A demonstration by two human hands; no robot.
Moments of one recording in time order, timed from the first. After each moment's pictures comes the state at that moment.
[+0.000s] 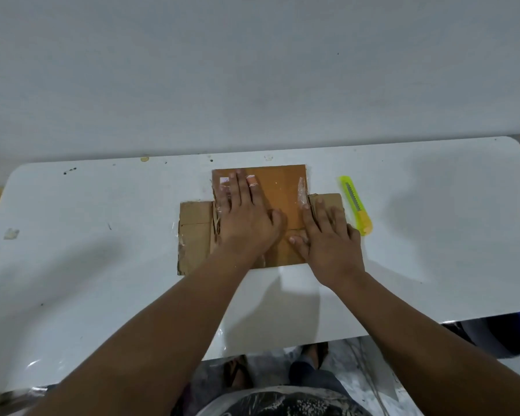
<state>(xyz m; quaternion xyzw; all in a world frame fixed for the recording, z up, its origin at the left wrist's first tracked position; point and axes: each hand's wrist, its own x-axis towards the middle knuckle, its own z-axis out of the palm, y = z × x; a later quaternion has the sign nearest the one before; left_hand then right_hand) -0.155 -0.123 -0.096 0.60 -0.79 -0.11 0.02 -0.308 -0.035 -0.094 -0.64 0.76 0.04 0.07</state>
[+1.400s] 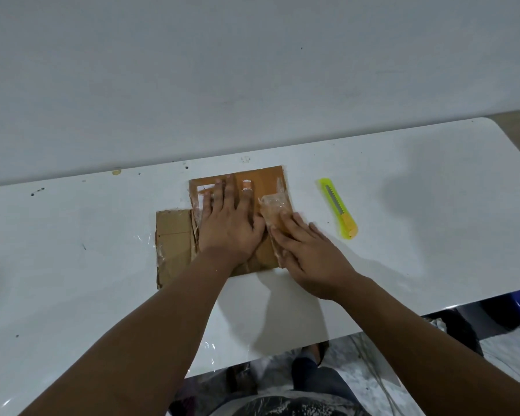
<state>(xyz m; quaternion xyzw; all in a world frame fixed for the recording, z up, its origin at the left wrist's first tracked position) -0.154 -0.128 -0.108 0.55 -0.83 -0.09 0.03 -0.321 -0.021 -0.082 -0.73 0.64 -0.07 0.23</state>
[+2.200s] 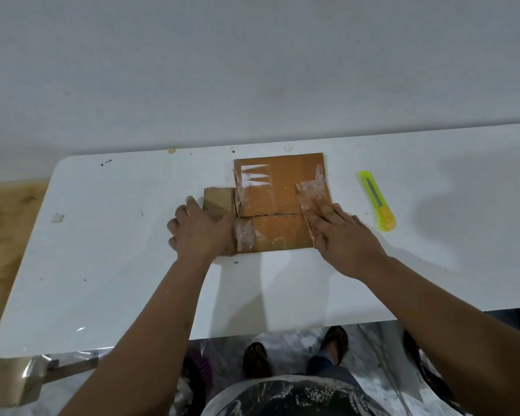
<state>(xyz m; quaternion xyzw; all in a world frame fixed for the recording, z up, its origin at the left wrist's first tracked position) -0.053 -0.089 -0.063 0.80 -0.51 -0.30 0.12 -0.307 -0.027 -0.078 -0.70 0.68 0.03 0.21</state>
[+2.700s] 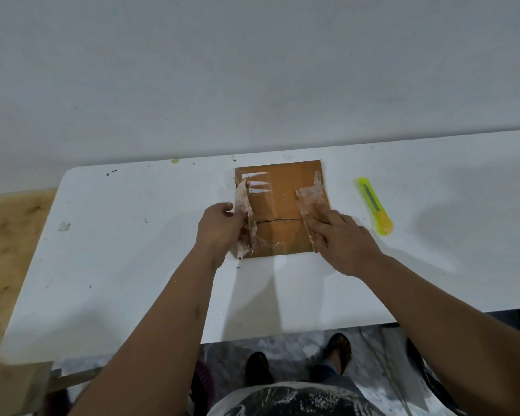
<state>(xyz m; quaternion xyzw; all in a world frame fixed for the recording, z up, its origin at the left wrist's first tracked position) -0.068 -0.098 -0.050 0.71 -0.48 -0.47 0.22 -0.305 -0.032 -0.071 -0.69 0.70 0.02 0.20</state>
